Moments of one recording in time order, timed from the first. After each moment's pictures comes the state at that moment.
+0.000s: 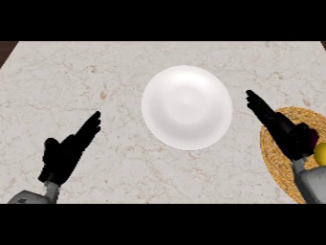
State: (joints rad) left arm -0.07 0.40 -0.34 -1.47 0.26 0.06 0.12; right arm -0.22 -0.47 0.27 -1.35 -0.22 0.07 -0.04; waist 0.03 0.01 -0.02
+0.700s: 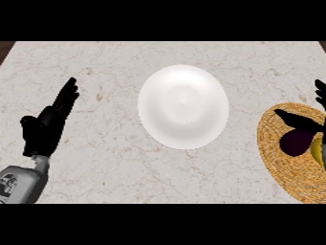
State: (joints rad) left arm -0.21 0.41 -0.22 -1.46 0.17 0.21 0.07; right arm -0.29 -0.52 0.07 -1.13 0.04 -0.53 0.17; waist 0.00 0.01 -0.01
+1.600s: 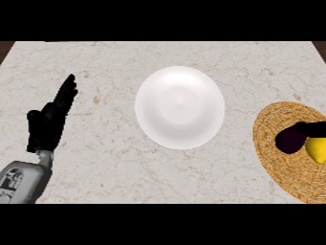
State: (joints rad) left arm -0.24 0.37 -0.18 -1.41 0.12 0.22 0.07; right arm -0.25 -0.75 0.23 -1.47 0.46 -0.40 0.89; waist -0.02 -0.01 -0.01
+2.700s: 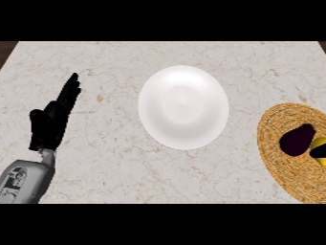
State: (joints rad) left arm -0.25 0.32 -0.15 -1.41 0.07 0.17 0.08; right arm -0.19 -0.80 0.13 -1.52 0.24 0.01 1.07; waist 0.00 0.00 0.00
